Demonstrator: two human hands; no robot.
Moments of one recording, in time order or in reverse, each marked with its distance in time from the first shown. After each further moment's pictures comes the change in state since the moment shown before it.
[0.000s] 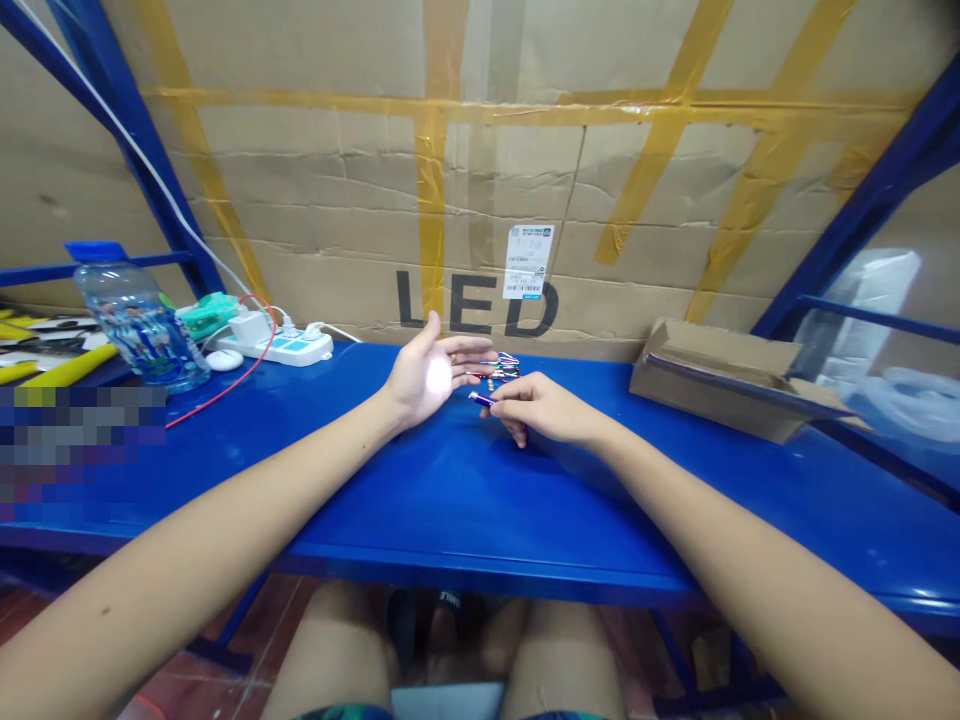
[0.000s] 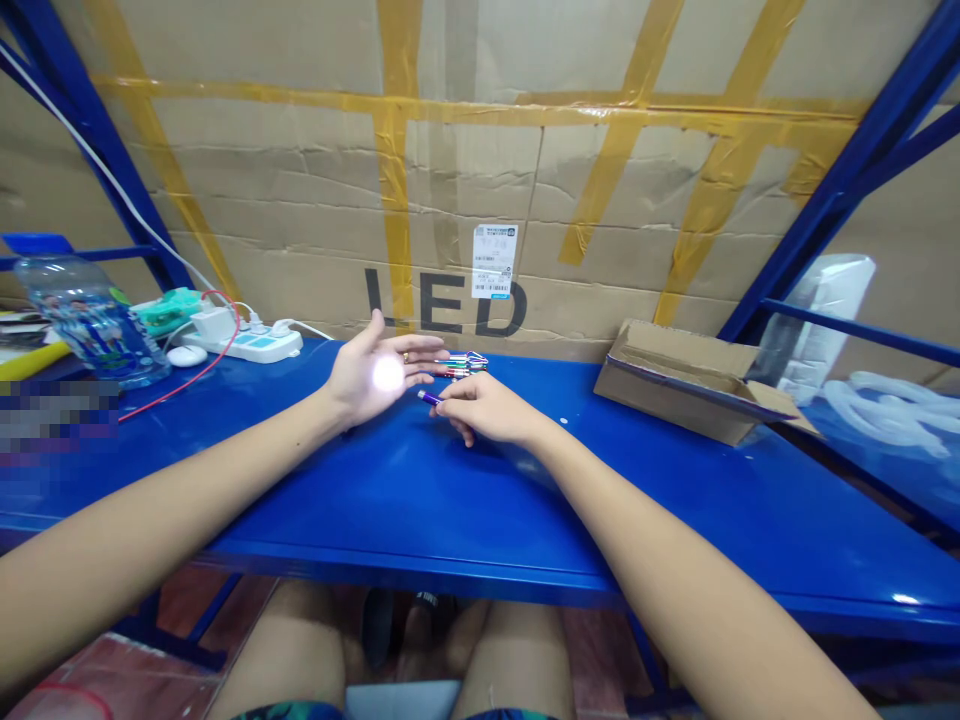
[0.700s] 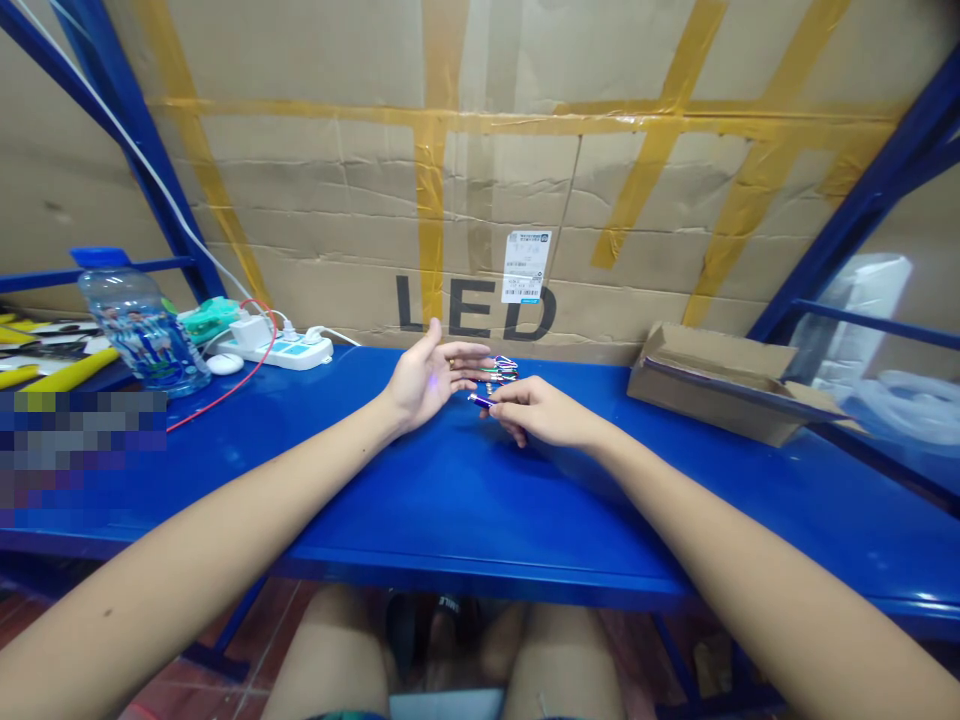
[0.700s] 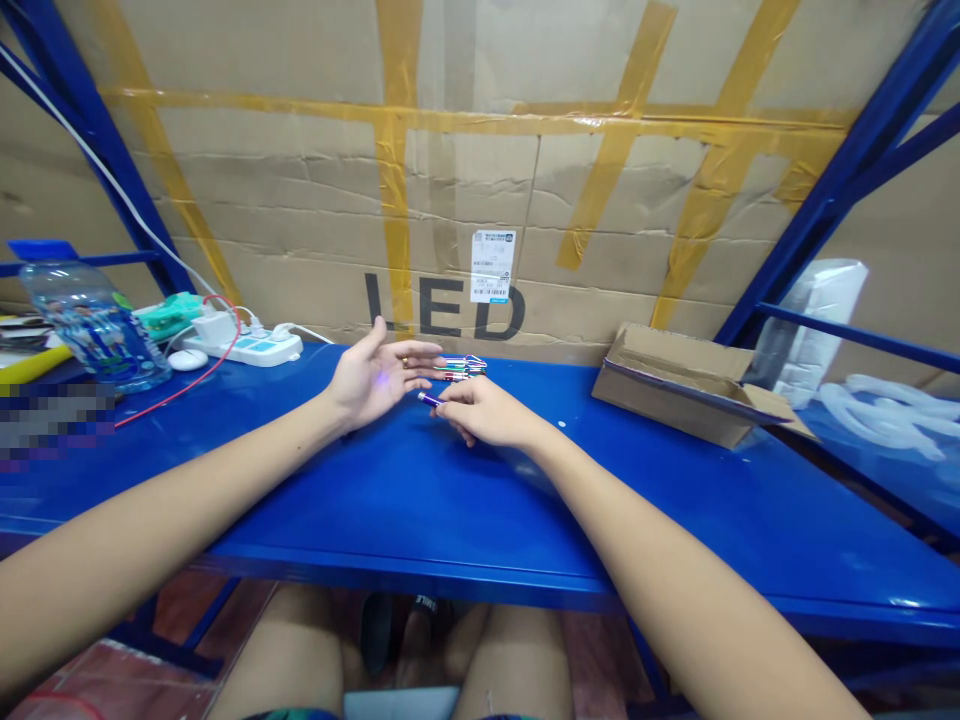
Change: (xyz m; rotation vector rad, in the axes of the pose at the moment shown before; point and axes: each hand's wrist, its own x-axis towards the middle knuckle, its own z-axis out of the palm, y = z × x) left_hand 0.002 -0.002 -0.001 0.035 -0.003 -0.013; right_hand 0.000 -0.002 0.000 -0.067 0.008 -0.009
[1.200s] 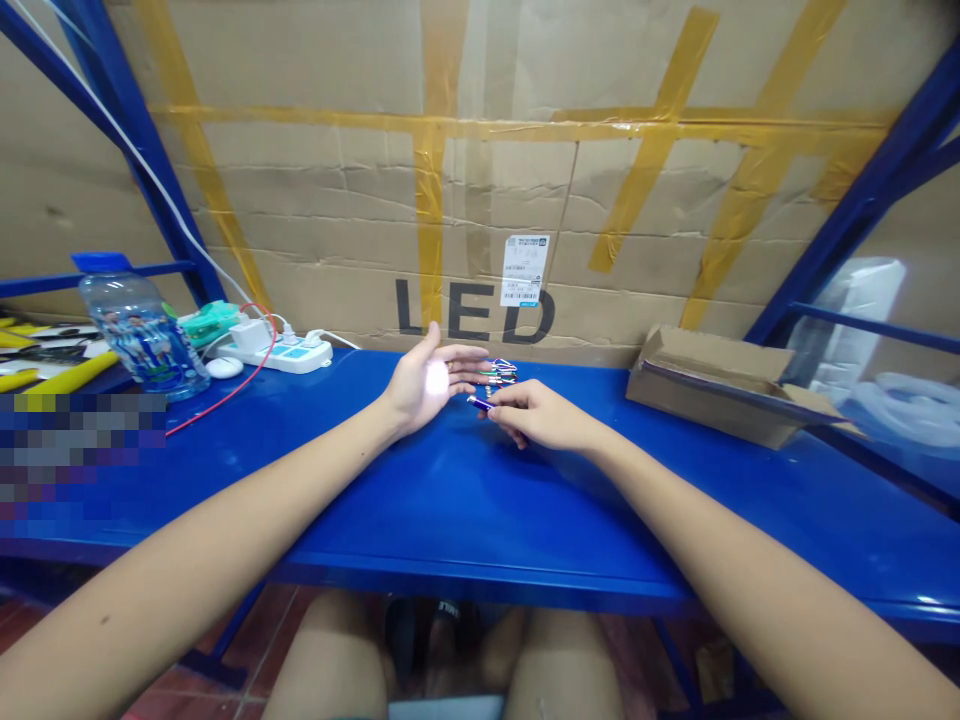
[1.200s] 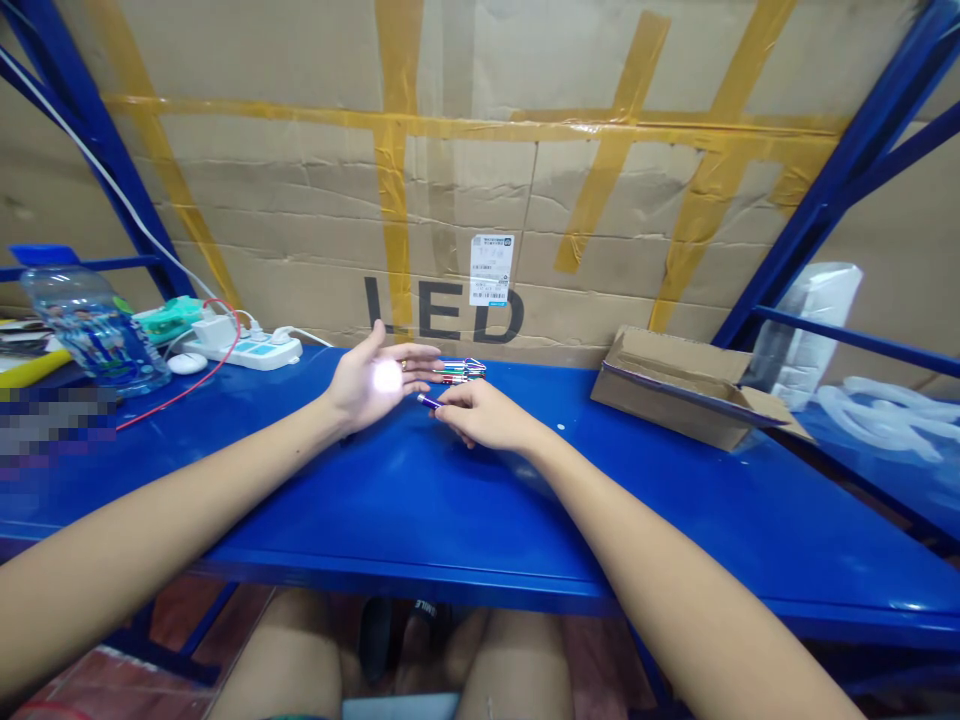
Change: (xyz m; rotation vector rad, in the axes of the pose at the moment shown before) left_hand -0.001 0.001 0.000 -0.014 0.021 0.001; right_hand 0.001 0.003 0.001 -0.018 0.017 -0.009
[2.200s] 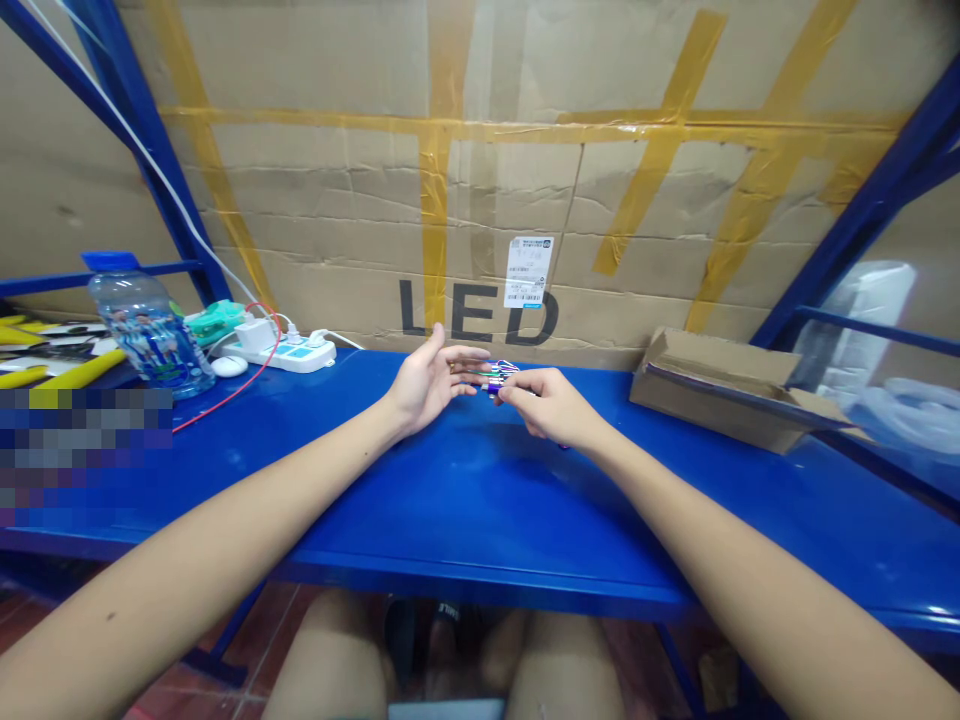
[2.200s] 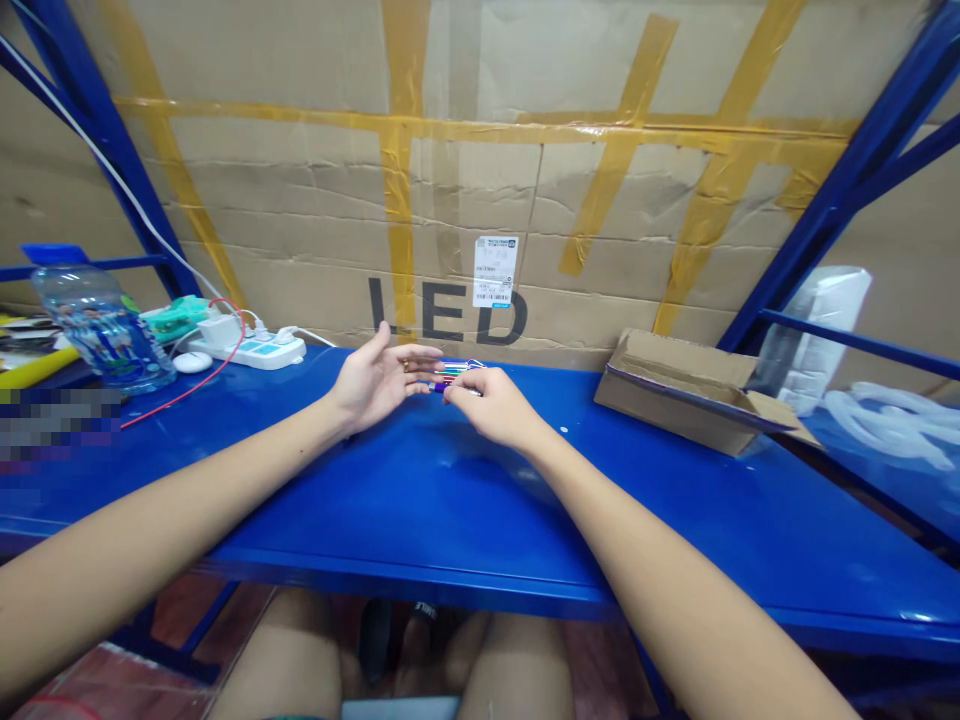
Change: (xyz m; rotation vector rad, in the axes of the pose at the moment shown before) left_hand 0.001 -0.001 -0.001 -0.104 0.019 -0.039; right_hand -0.001 -0.008 -0.002 -0.074 0.302 -0.029
